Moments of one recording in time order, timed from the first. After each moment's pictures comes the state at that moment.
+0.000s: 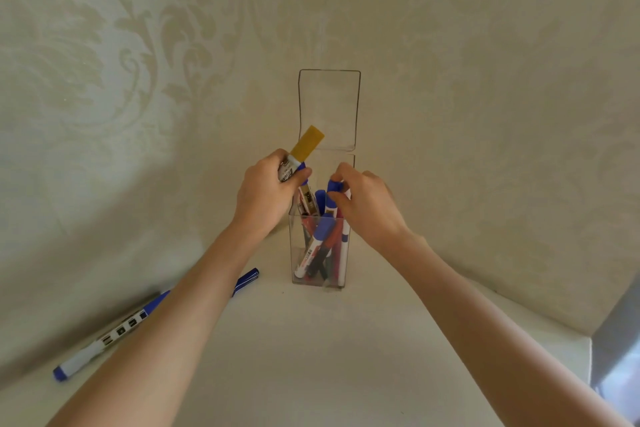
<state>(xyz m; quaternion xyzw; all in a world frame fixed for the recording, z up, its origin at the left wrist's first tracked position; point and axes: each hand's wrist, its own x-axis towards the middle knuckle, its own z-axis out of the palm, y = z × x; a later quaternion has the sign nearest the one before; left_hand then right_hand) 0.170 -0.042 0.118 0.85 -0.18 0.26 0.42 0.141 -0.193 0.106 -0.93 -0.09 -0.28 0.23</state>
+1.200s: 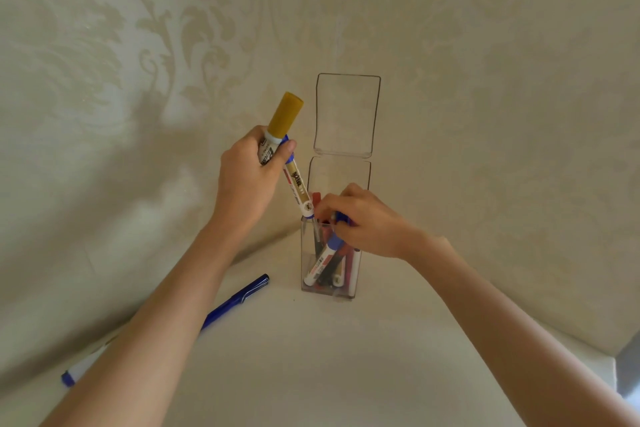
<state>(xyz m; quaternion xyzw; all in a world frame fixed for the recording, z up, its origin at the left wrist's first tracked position) 0.161 -0.011 0.144 0.79 -0.18 0.36 0.46 0.143 -0.191 0.112 -0.95 -0.25 -0.09 0.19</state>
